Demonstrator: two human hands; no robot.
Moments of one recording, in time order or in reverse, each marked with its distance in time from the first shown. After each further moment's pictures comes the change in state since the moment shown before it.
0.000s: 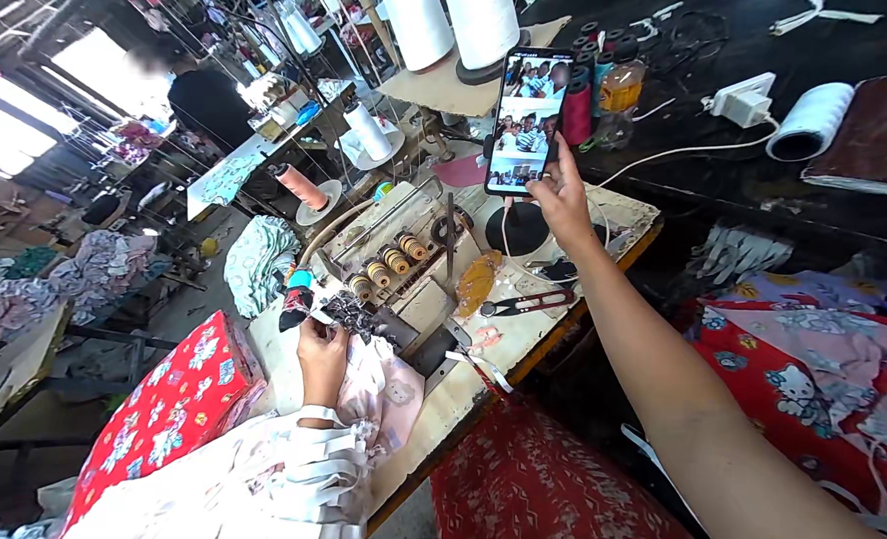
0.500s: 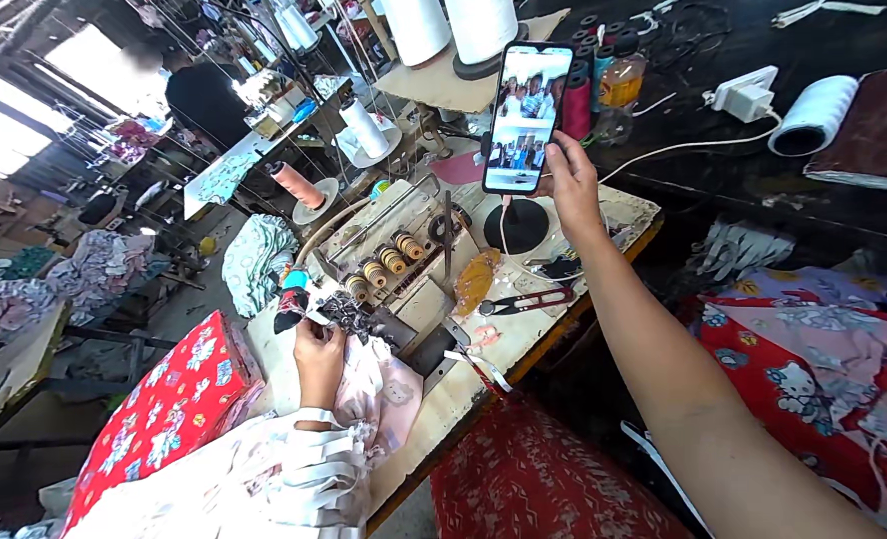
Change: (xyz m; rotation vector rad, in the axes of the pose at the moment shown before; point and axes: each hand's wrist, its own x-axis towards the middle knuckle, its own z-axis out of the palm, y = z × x) left_hand 0.000 0.000 0.000 -0.010 0.000 0.005; right_hand 0.008 -0.007 -0.007 0.005 0.093 0.037
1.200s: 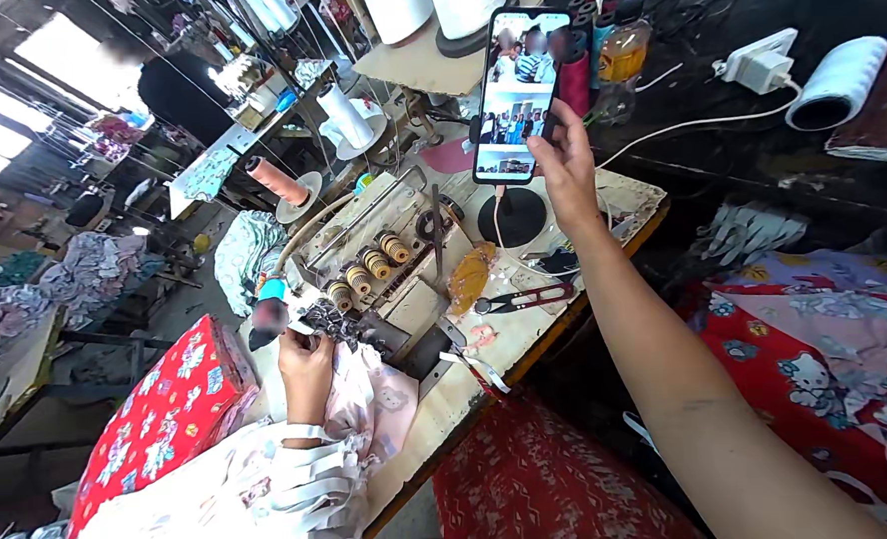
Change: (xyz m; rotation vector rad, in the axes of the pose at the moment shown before) left_hand -0.001 -0.002 0.002 -0.043 0.015 0.028; right_hand 0.003 0.002 0.002 -0.042 0.020 -0.043
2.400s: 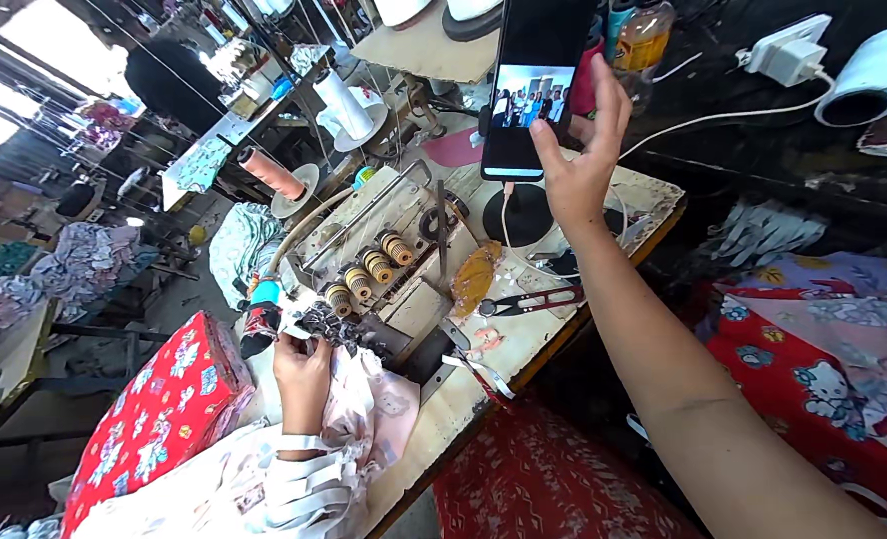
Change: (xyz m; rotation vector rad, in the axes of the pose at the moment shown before) left_hand 0.000 -0.003 0.001 -0.038 0.015 0.028; right_hand 0.008 0.008 0.017 -0.224 0.282 -0.455
